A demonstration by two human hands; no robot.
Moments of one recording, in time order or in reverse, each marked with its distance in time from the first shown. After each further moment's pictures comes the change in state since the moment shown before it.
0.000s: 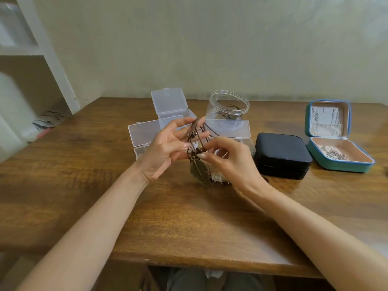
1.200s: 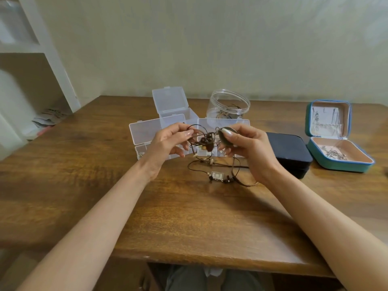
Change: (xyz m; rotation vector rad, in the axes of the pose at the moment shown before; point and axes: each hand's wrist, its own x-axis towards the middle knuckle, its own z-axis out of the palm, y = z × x) left_hand 0.001 -0.005 -0.002 0.367 0.250 0.010; right_hand 0.013 0.004 -0.032 0.604 -0.027 0.220
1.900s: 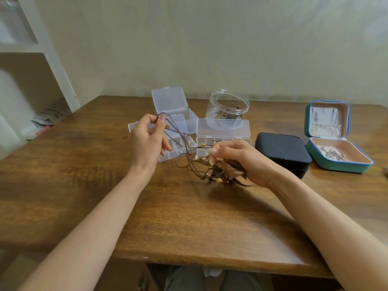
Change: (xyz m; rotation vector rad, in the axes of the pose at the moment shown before) left_hand 0.001 -0.005 -0.005 0.144 0.537 0.167; right_hand -0.004 -0.003 -0.001 -0.140 -0.459 0.220
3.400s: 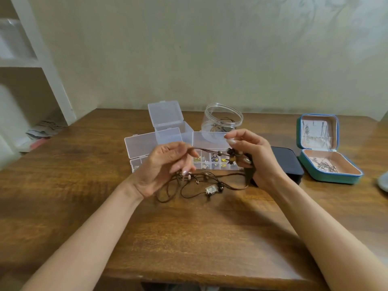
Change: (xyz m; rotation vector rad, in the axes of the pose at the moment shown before) left_hand -0.005 0.009 -0.001 -0.647 -0.876 -0.214; right_hand -0.001 -0.006 -0.018 0.178 0.528 -0.197
